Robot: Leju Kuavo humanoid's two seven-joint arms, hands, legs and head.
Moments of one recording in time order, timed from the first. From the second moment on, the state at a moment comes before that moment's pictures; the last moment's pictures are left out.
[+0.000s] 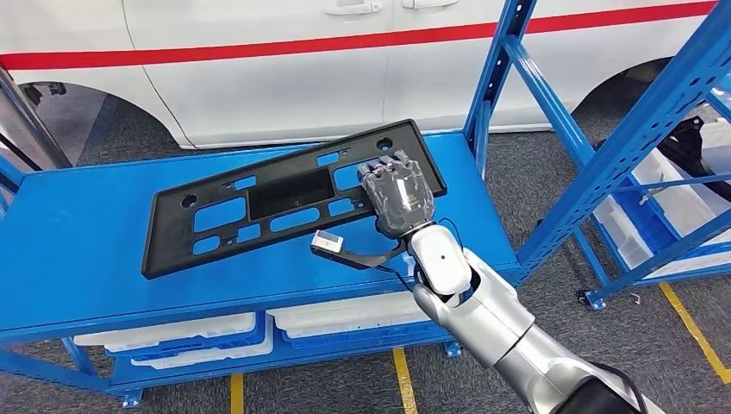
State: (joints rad) left arm -0.04 0.02 -0.53 -0.17 0.76 -0.04 -0.21; right arm -0.70 -0.04 0.80 -1.23 1.29 -0.33 0.12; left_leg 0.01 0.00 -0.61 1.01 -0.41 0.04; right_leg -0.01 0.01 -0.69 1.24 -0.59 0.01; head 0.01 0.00
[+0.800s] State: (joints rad) left arm -0.05 -0.01 -0.58 -0.17 0.72 -0.02 -0.20; right arm -0.59 -0.05 0.69 -1.33 1.32 -0.33 0.14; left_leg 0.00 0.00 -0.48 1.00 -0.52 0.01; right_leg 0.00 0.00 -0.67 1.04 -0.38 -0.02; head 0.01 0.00
